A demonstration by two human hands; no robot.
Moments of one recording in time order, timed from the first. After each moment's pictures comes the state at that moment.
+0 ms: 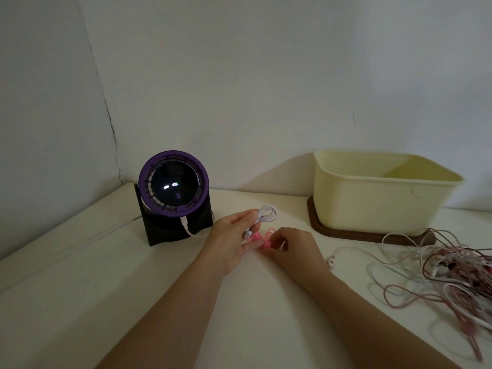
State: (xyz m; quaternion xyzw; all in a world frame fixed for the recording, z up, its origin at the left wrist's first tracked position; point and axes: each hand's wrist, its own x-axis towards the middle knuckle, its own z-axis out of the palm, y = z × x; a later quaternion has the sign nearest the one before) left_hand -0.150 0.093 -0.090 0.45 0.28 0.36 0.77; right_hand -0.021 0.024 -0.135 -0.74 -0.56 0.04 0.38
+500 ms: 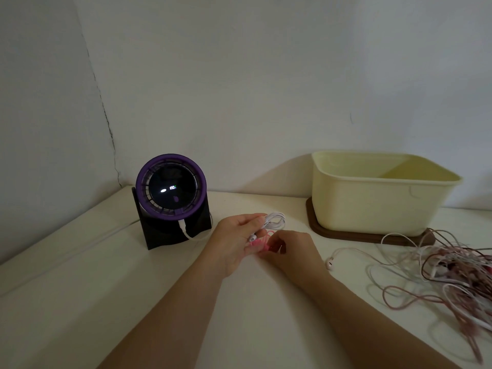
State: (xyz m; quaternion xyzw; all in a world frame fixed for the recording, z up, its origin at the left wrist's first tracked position) left_hand -0.146 0.091 -0.087 0.52 0.30 0.32 0.73; right_hand -0.022 0.023 -0.132 -0.74 -0.57 0.04 0.36
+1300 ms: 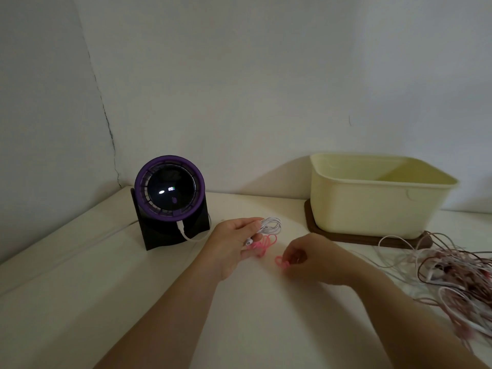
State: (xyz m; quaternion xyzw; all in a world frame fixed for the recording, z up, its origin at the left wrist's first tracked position) left_hand -0.147 0.093 -0.092 0.53 0.30 0.30 0.73; right_hand 0.004 -0.014 -0.094 -0.73 -0.62 0.17 0.24
